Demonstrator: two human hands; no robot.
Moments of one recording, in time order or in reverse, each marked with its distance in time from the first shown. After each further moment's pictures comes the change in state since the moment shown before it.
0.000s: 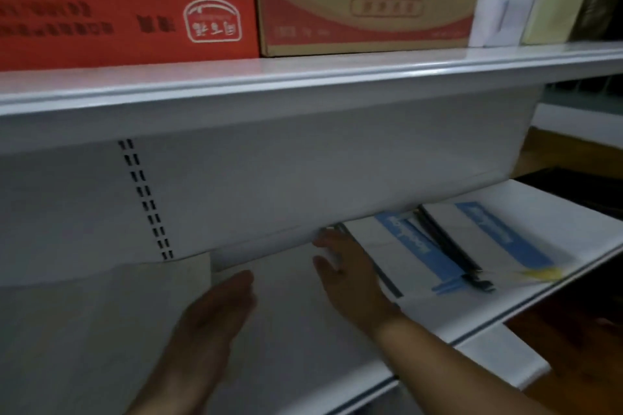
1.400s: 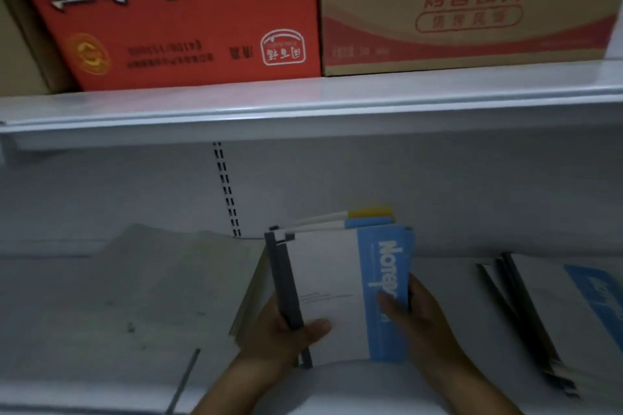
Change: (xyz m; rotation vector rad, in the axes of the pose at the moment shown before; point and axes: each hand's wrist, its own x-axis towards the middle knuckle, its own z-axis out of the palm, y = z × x) left_hand 0.000 -0.039 0.069 0.177 0.249 0.084; right_hand 0.003 0.033 -0.081 0.652 -0.413 0.212
